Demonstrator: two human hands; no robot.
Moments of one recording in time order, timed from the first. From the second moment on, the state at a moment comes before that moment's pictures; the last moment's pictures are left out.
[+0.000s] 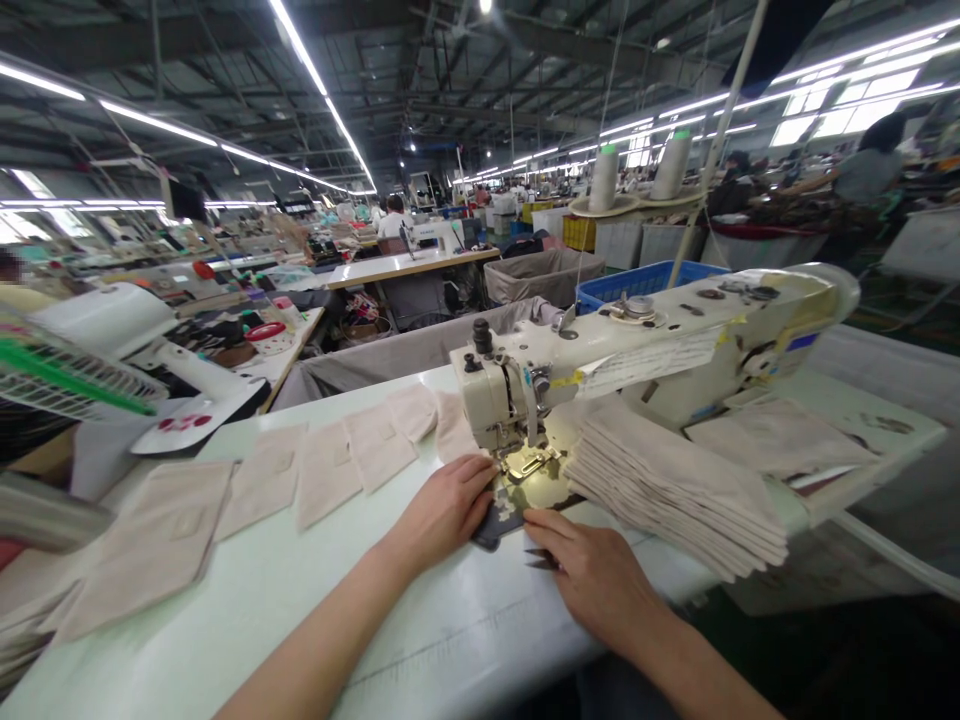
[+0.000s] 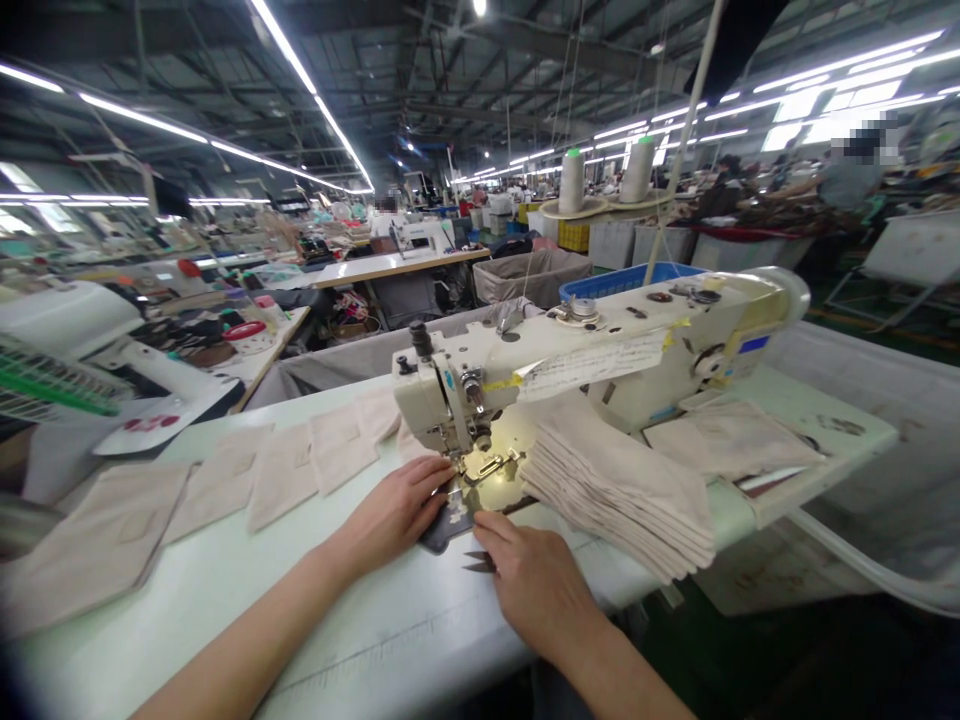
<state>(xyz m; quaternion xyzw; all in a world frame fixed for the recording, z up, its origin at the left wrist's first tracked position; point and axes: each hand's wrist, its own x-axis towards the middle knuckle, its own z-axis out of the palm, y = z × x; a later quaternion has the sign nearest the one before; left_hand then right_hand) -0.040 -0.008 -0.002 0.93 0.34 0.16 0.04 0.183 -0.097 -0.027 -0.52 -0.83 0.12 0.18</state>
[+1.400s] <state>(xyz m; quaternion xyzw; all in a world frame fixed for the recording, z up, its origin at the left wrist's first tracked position) -0.055 -0.039 -0.022 0.89 0.43 0.14 0.03 0.188 -0.096 -0.050 -0.49 -0.82 0.09 0.30</state>
